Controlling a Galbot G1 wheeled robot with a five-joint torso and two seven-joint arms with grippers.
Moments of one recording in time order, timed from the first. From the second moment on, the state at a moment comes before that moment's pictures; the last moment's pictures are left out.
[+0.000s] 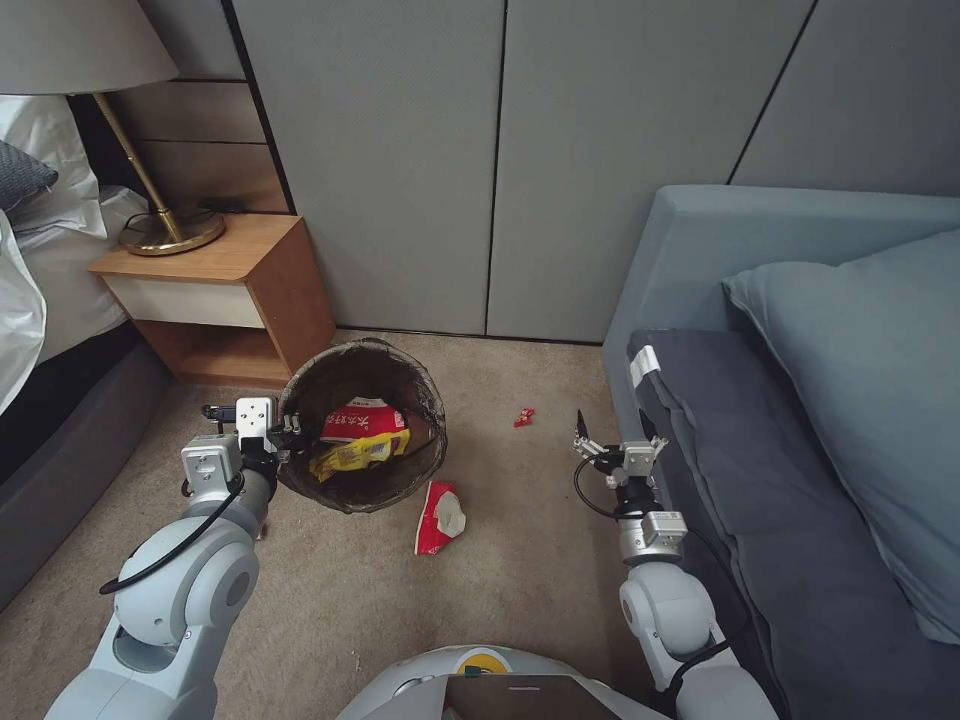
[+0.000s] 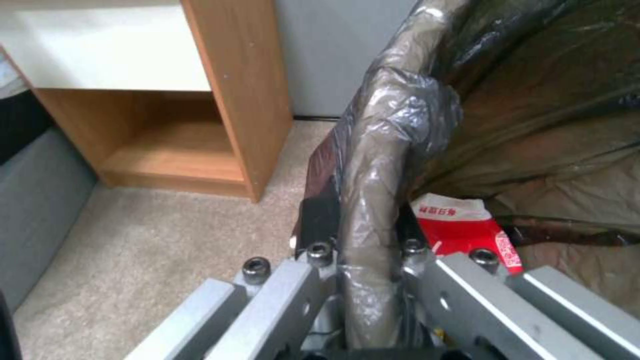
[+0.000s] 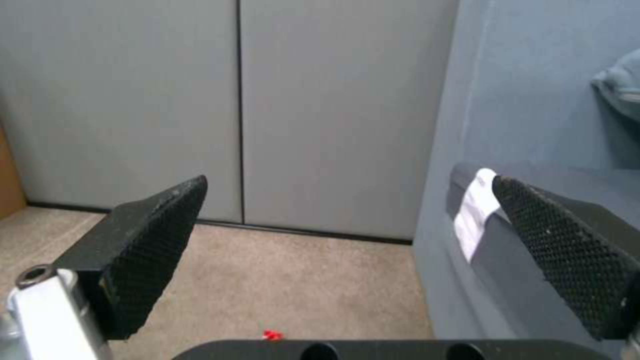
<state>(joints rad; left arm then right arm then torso) 1.48 -1.21 -0.65 -2.41 -0.48 0.74 -0.35 -1.49 1.40 0.49 1.92 0.05 0.17 0.14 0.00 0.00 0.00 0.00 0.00</state>
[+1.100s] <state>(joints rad) 1.48 -1.21 -0.65 -2.40 -0.48 0.74 -0.34 -1.48 1.38 0.49 1.92 0.05 0.15 0.17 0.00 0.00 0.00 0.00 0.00</state>
